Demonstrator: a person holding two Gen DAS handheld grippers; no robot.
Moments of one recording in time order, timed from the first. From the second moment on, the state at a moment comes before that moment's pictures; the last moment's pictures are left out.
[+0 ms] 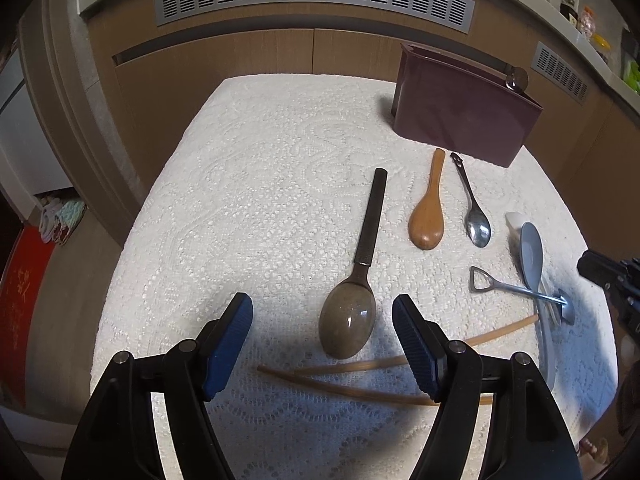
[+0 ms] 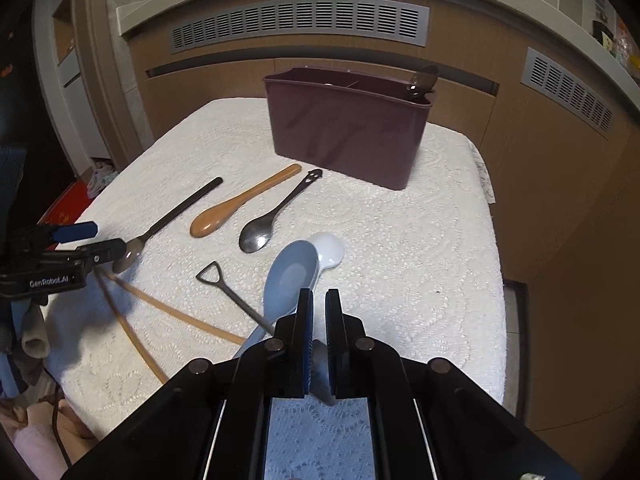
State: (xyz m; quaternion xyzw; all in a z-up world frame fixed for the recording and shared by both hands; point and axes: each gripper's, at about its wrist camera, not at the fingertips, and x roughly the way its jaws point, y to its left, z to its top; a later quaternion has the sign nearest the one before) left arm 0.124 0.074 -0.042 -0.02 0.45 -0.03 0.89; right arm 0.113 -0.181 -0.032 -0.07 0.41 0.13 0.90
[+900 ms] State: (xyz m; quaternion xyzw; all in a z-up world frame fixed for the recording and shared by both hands) left arm 0.120 0.089 -0.045 -0.04 0.44 -0.03 0.90; right arm 0.153 -0.126 -0.033 -0.10 0.39 0.05 0.91
